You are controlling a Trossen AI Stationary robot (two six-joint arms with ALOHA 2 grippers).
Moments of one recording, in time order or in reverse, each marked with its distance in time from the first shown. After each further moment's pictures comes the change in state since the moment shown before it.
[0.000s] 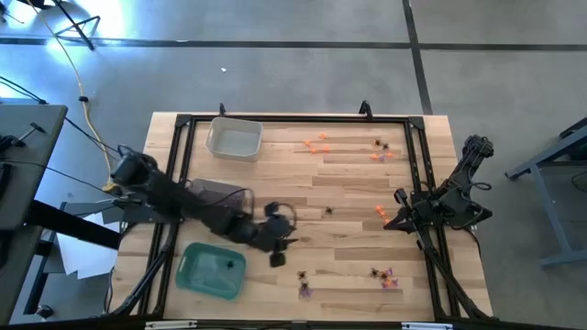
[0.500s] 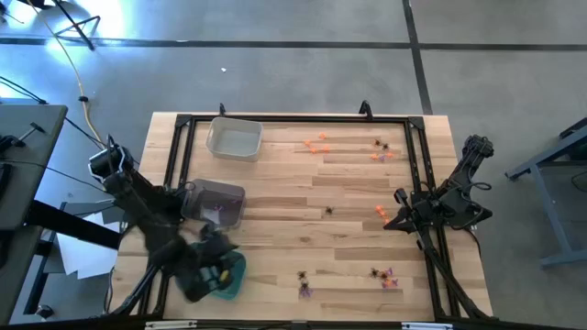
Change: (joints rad) left arm -0.474 -0.244 -0.001 -0.726 -0.297 -0.871; right arm 0.000 0.000 0.000 0.000 0.000 0.000
